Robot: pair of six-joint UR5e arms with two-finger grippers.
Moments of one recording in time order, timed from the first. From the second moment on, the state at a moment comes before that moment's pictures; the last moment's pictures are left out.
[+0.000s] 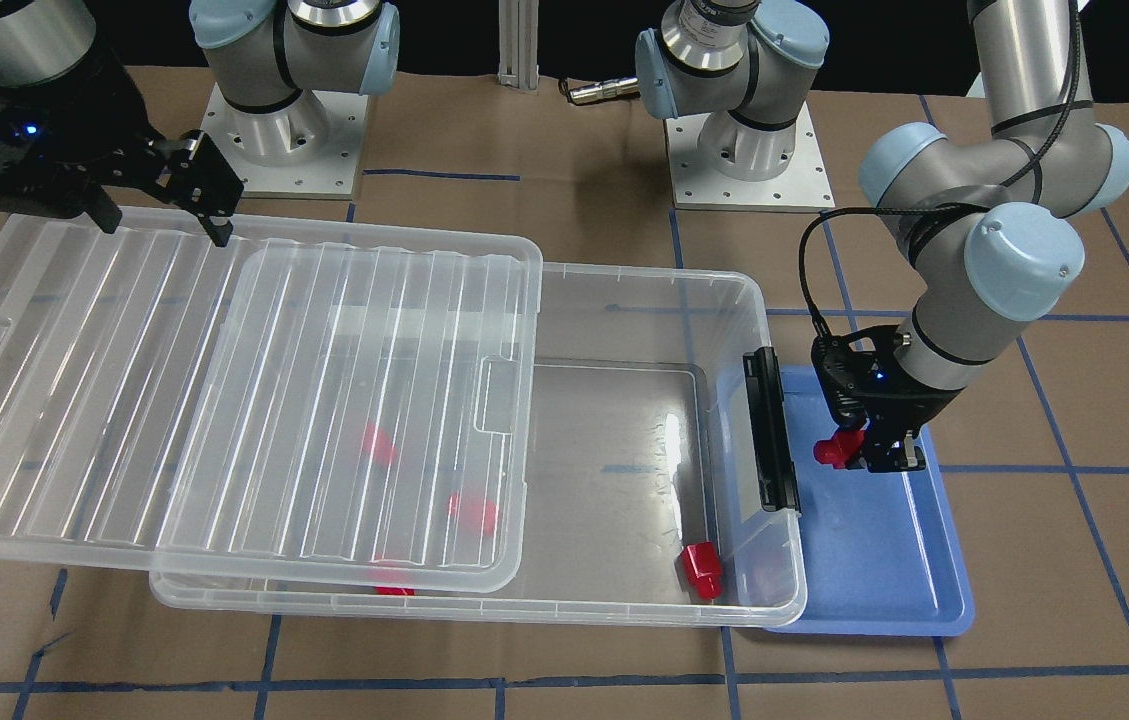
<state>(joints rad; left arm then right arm) -1.33 -1.83 -1.87 -0.96 1.55 1.73 1.47 -1.56 1.47 -1.44 -1.54 0.02</state>
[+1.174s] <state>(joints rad) -1.29 -1.93 -1.88 -0.93 1.55 1.74 0.96 -1.37 1.49 -1.59 -1.60 -0.60</state>
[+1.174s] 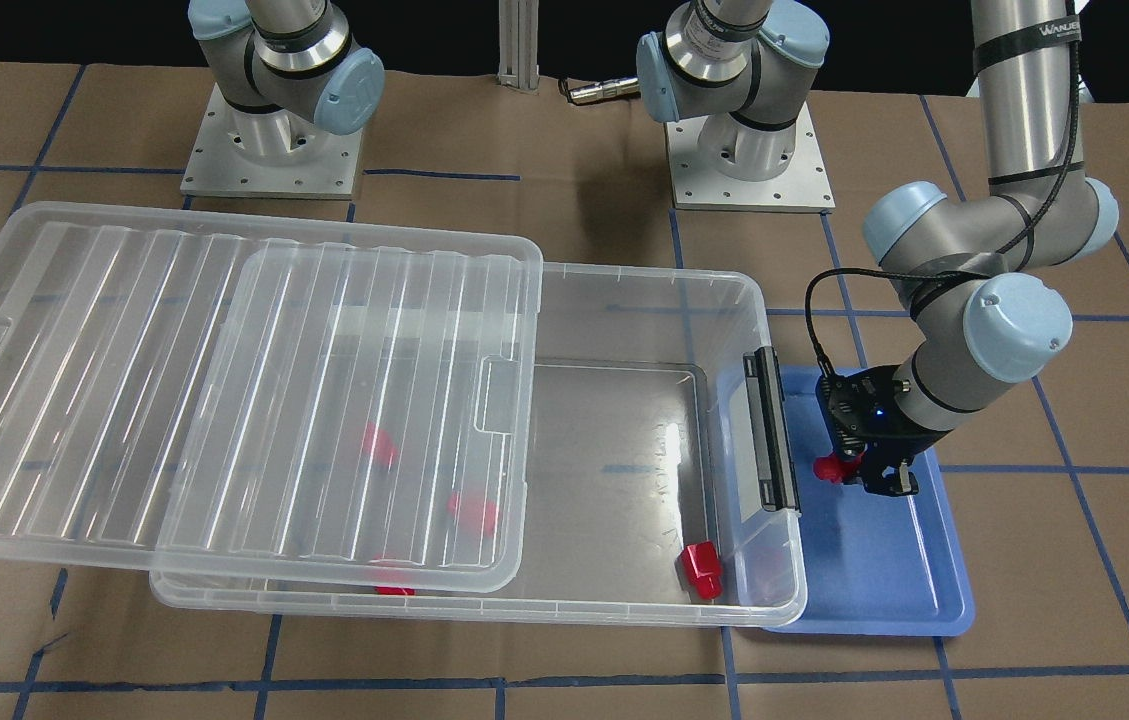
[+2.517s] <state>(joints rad) -1.38 -1.71 -1.65 -1.43 1.54 1.36 0.85 -1.40 1.75 -1.79 -1.65 -0.60</state>
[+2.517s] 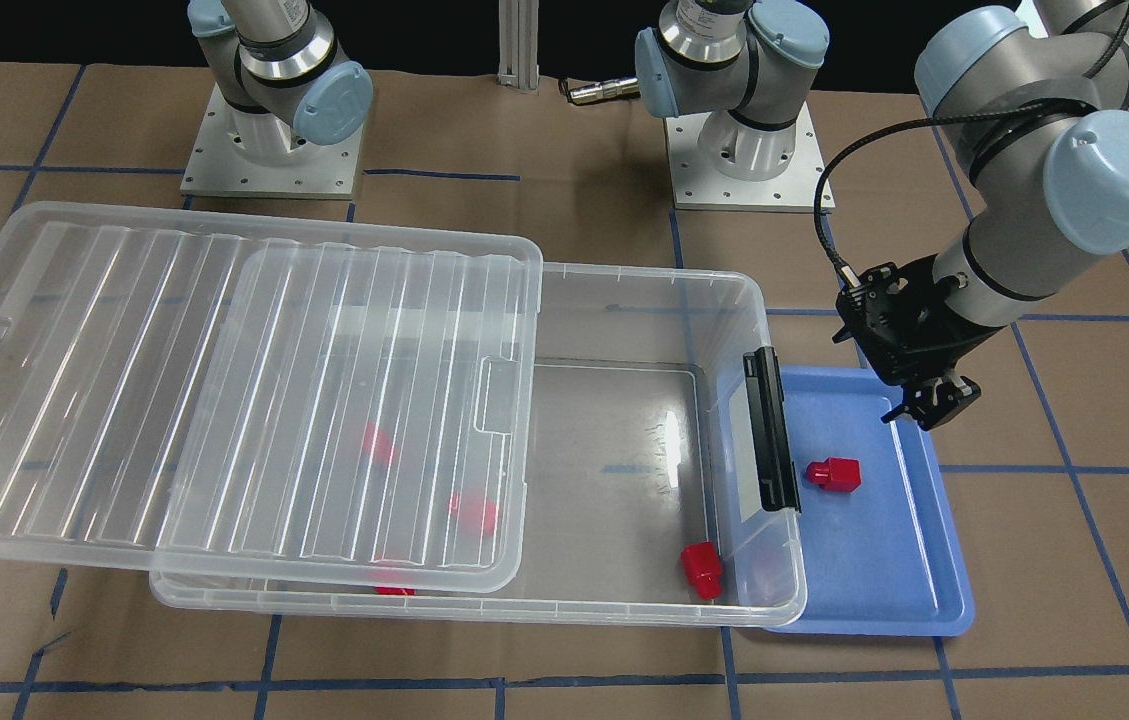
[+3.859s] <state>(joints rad) -1.54 -1.60 -1.43 -1.69 1.56 0.22 0.87 -1.48 1.85 -1.78 -1.55 -0.51</state>
